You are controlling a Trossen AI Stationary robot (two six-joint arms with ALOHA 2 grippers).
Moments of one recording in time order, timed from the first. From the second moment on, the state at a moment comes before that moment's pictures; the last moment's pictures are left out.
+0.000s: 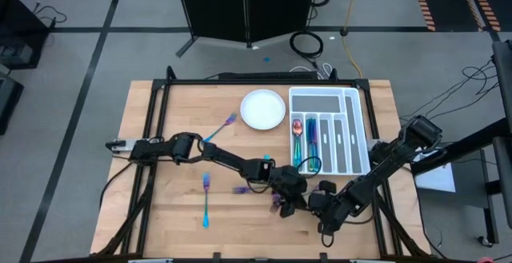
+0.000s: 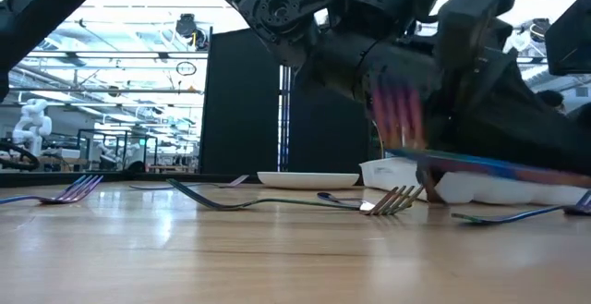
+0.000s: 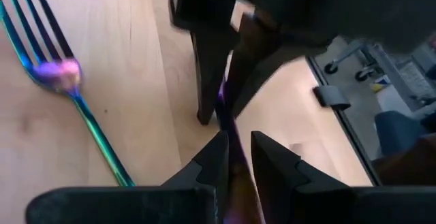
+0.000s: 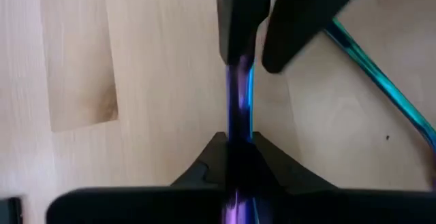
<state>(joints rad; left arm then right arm) -0.19 2.44 1.73 0.18 0.40 -0.34 0.78 1.63 0.74 -0.29 0.18 0.99</state>
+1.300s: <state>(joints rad) 0.22 1.62 1.71 -0.68 0.19 0.03 0.54 1.11 0.83 -0.74 0.37 1.48</state>
